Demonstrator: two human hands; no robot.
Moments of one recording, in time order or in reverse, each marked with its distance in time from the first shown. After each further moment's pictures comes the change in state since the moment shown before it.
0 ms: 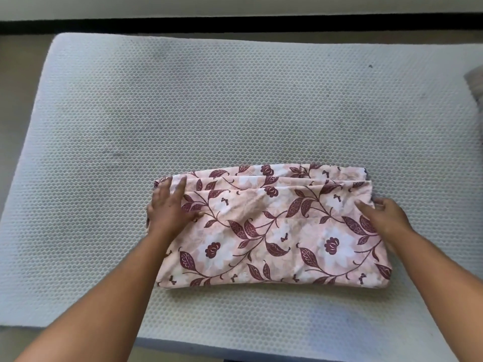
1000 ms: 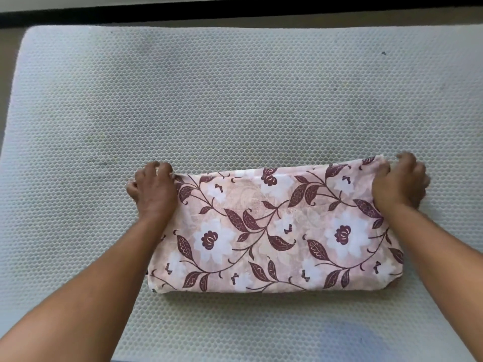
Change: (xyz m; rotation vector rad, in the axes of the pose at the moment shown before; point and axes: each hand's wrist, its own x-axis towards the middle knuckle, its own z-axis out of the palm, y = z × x) left_hand 0.082 0.018 -0.018 0.010 0.284 -0.022; right_hand 0.056 -0.070 0.027 -0.361 0.514 -0.181
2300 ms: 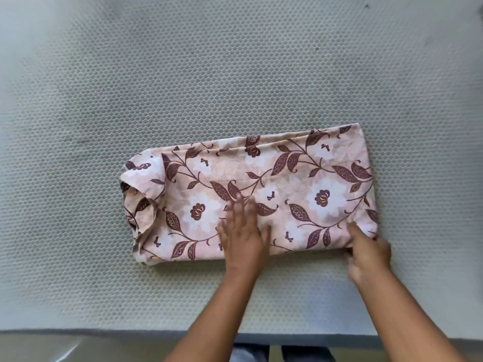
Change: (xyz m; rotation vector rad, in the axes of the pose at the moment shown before) left_hand -0.232 0.114 0.075 -0.164 -0.374 0.181; right_hand -0.172 0.113 0.009 0.812 -0.135 0.828
